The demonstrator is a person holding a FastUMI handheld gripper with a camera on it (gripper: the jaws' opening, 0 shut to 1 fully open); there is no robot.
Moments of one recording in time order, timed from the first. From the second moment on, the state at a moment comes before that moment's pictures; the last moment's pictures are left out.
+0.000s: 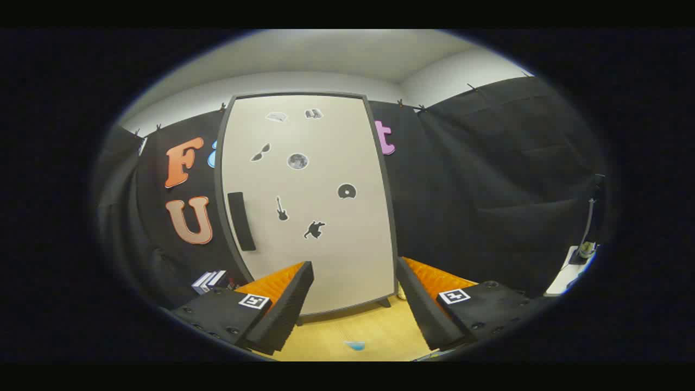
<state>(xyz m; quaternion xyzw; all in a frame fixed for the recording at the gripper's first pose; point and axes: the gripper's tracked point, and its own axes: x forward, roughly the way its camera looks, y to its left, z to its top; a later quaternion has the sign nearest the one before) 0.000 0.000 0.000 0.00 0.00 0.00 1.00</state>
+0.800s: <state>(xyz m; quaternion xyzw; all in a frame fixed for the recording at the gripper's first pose) -0.020 -0.002 0.010 -0.01 -0.01 0.00 1.00</state>
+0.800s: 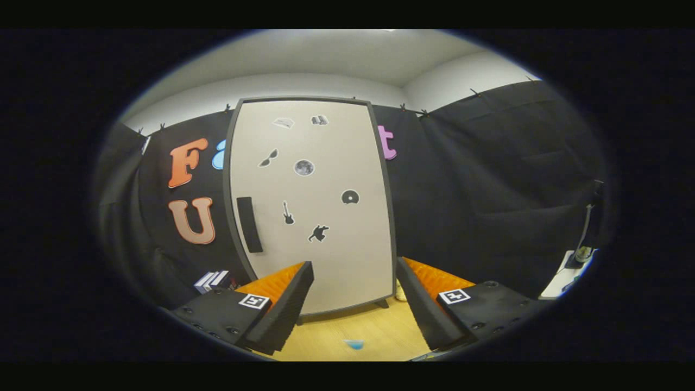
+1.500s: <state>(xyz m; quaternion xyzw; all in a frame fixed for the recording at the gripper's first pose) -0.017 -0.006 0.010 -0.01 0.00 -0.01 1.00</state>
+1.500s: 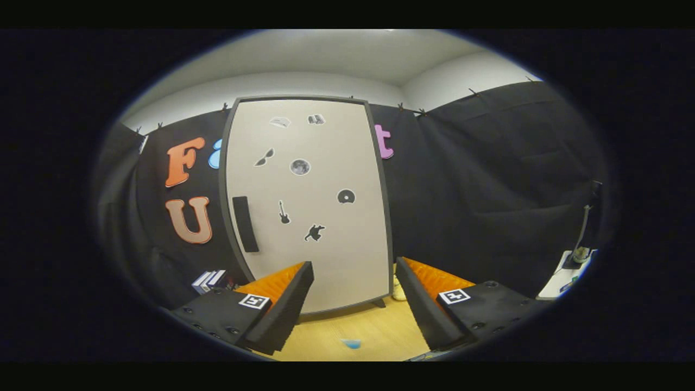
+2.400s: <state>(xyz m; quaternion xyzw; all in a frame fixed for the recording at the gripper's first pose) 0.069 0.151 0.018 -0.04 0.02 0.13 0.99</state>
